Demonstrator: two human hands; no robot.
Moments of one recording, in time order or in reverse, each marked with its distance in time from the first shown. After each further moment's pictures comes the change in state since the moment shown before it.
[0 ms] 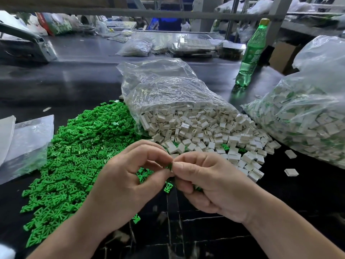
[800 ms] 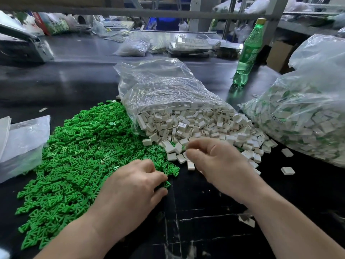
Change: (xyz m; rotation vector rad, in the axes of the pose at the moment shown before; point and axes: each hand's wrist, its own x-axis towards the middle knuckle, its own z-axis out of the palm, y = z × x) left_hand -0.009 -0.018 0.011 0.760 -0.322 0.009; right_hand 0.008 0.007 -0.035 -0.682 0.513 -0.101
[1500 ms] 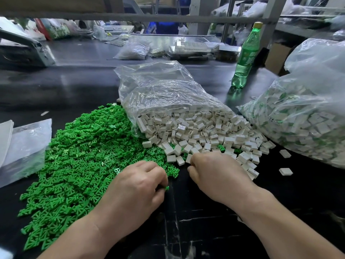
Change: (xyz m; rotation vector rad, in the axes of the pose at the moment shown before) left_hand 0.002 0.003 0.000 -0.111 0.011 0.009; right_hand 0.004 -0.002 0.012 -0.896 -0.057 -0.111
